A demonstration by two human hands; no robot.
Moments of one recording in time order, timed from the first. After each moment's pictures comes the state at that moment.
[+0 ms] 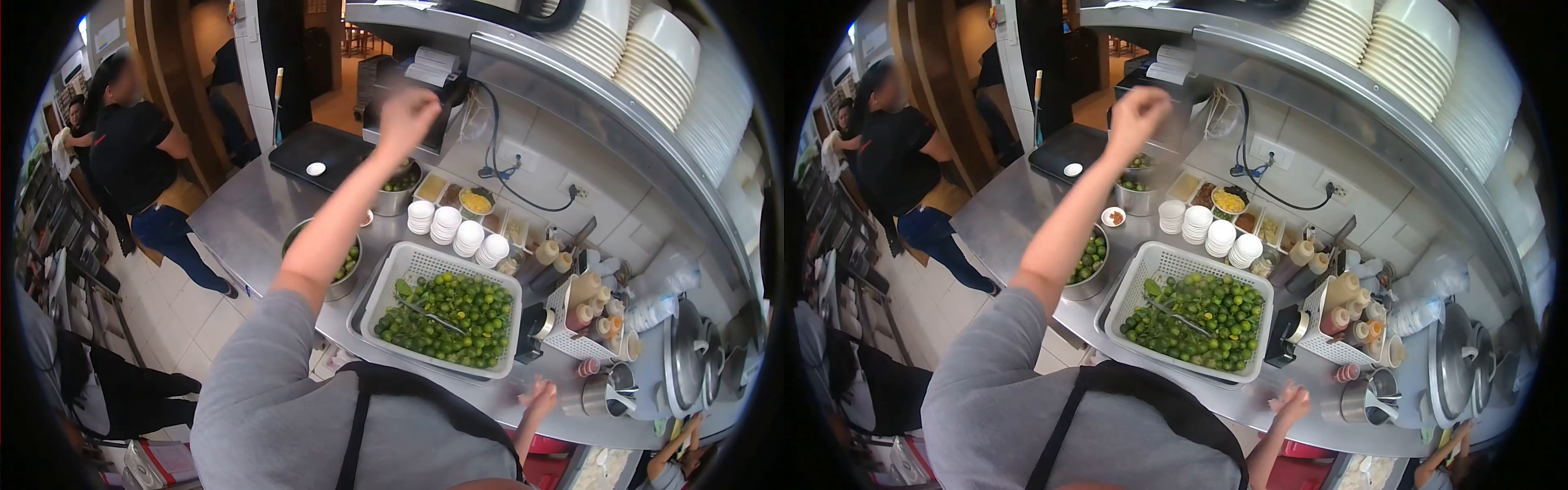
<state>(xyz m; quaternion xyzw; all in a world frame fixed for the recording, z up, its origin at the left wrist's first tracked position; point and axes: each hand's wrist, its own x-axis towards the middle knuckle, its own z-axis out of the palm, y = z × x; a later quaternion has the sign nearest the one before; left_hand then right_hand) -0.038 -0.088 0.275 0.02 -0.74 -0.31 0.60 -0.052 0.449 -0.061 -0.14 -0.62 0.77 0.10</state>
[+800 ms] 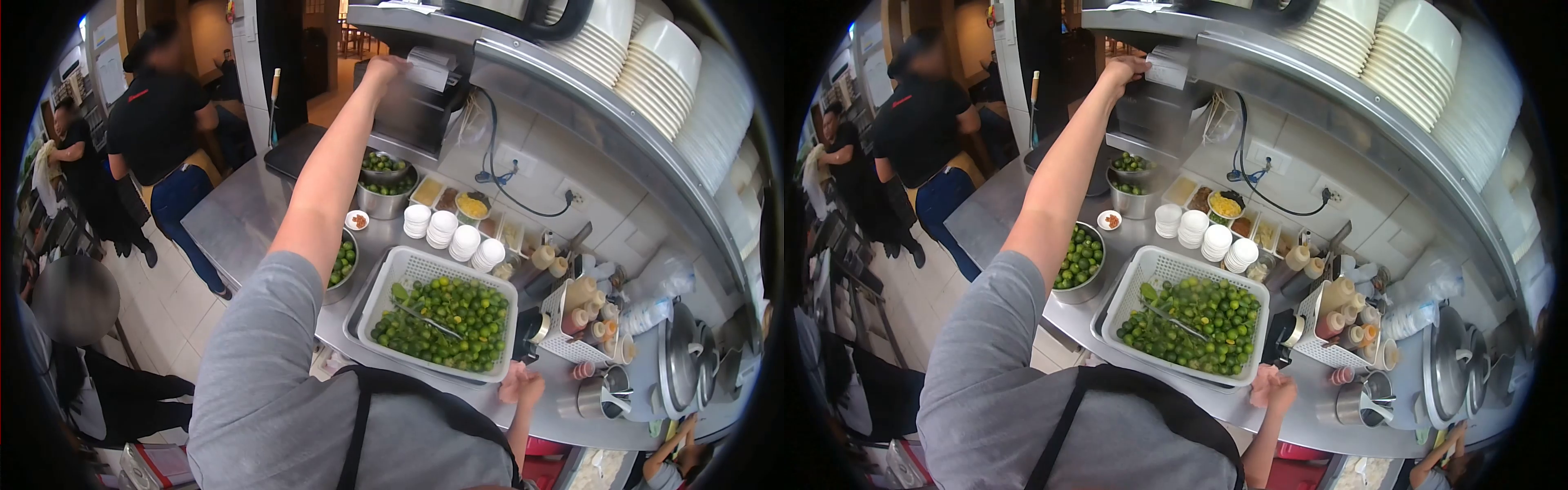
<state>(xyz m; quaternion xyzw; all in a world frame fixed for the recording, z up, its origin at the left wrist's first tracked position) -0.108 -0.228 0.322 0.14 -0.69 -0.57 0.43 -0.073 0.434 -0.073 0.01 -0.96 0.28 0.05</state>
